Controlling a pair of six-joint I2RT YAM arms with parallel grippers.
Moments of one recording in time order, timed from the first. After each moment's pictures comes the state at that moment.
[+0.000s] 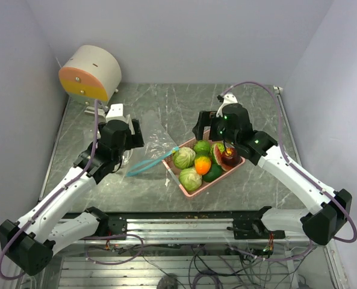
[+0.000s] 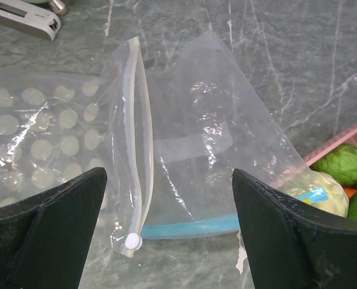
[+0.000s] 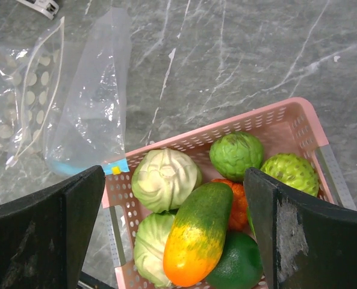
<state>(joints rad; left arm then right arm) -0.56 0.96 0.89 -0.41 -0.45 -0.42 0.65 1.23 1.15 -0.43 0.15 0.41</state>
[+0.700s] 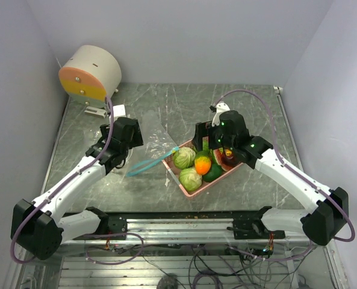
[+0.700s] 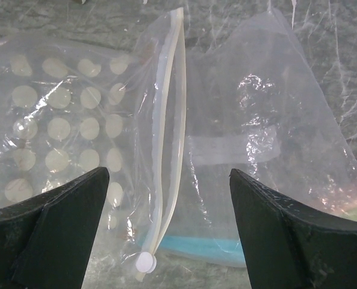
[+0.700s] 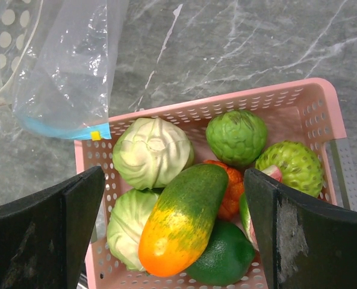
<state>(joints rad) -0.52 1.12 0.87 -0.39 -0.54 -0.49 0.64 1.23 1.03 -0.39 0.05 0.28</state>
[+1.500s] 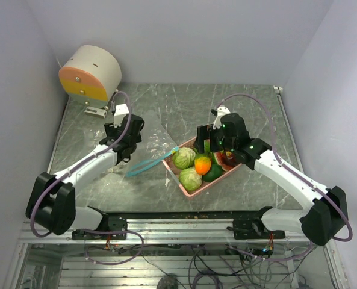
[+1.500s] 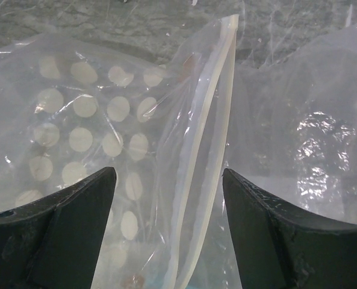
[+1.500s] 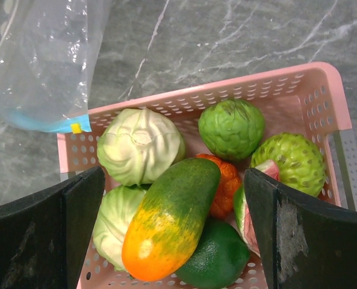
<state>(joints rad) -0.48 1.32 0.87 -0.28 -0.68 -0.49 0.60 1.22 0.97 -0.34 0.01 0.27</state>
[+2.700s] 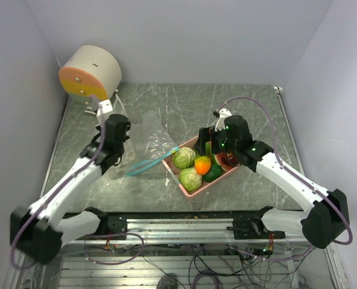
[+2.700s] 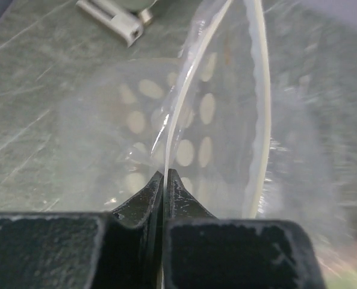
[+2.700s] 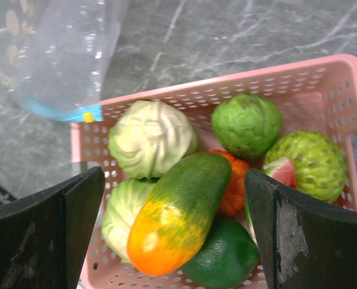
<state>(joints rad) -0.46 1.15 0.87 -0.32 -0.70 -0.55 0.56 1.21 0.91 -0.30 -0.08 0.28</state>
